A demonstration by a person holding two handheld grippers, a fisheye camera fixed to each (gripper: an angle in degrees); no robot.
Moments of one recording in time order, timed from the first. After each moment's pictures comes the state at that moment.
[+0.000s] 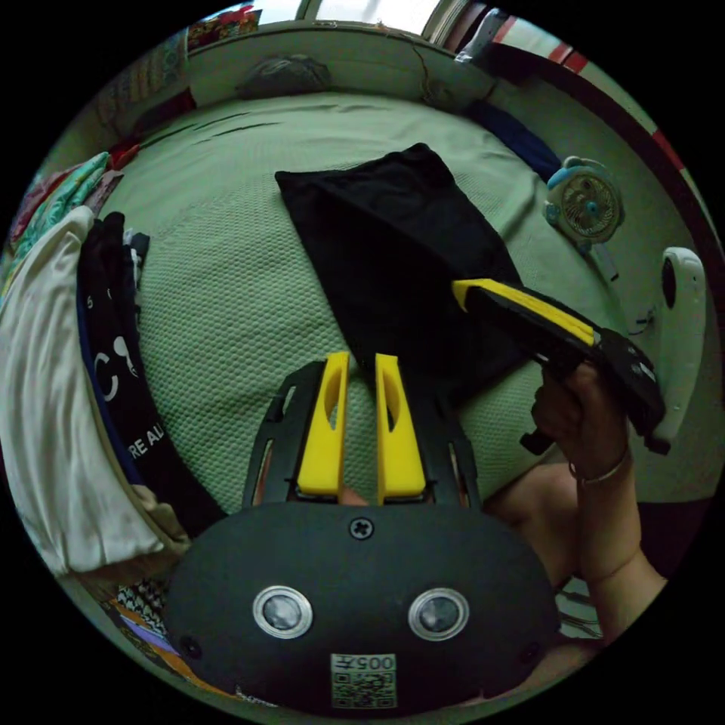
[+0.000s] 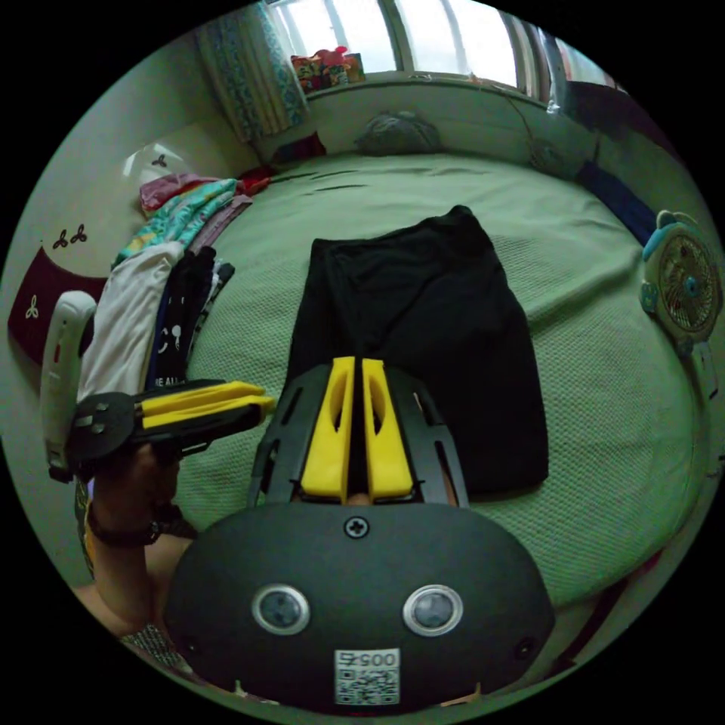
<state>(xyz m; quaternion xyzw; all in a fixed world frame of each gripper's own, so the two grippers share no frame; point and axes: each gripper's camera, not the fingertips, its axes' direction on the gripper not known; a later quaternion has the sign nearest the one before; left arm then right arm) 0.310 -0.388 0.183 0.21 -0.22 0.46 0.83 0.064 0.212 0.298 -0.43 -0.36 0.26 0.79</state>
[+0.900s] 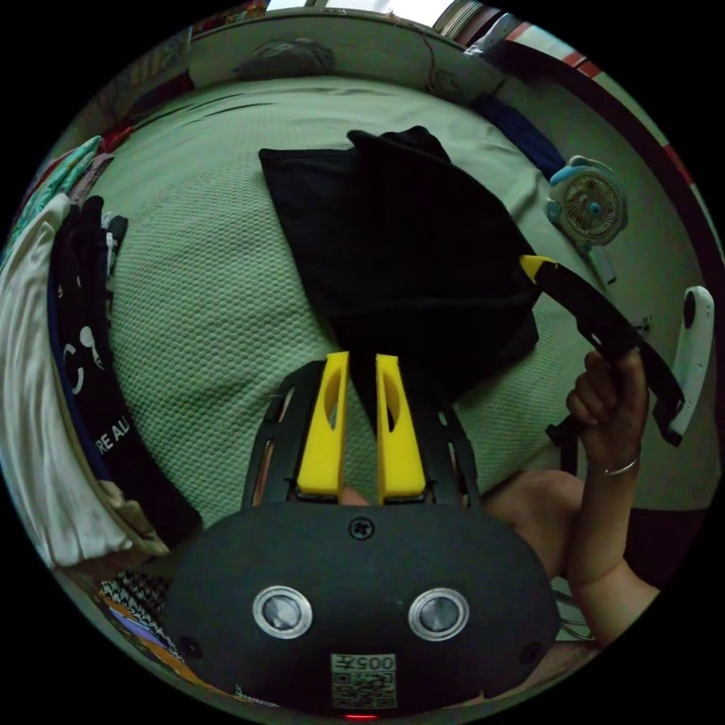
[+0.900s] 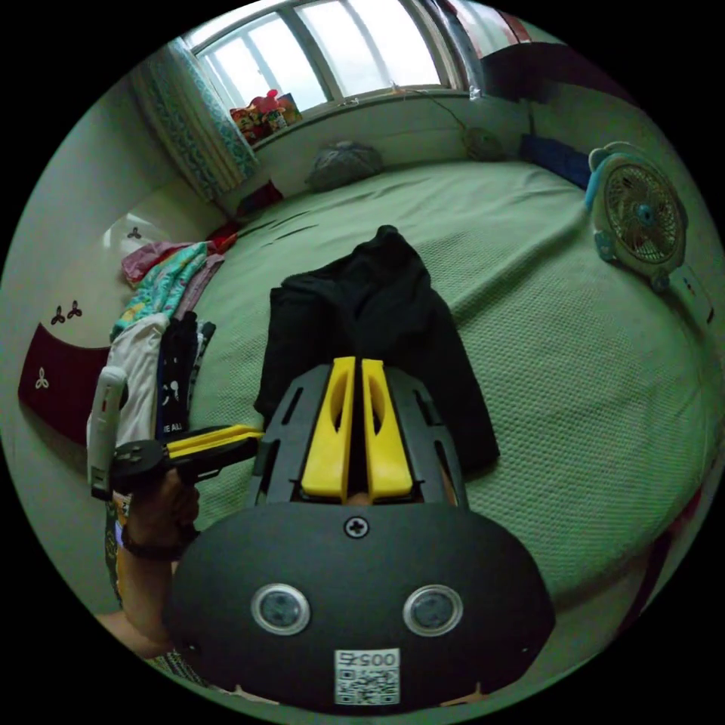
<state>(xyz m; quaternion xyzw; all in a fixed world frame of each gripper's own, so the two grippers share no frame) 0.302 -0.445 0.209 0.18 -0.21 0.44 0.85 0.140 0.262 0.330 -0.40 -0.34 0.37 0.77</state>
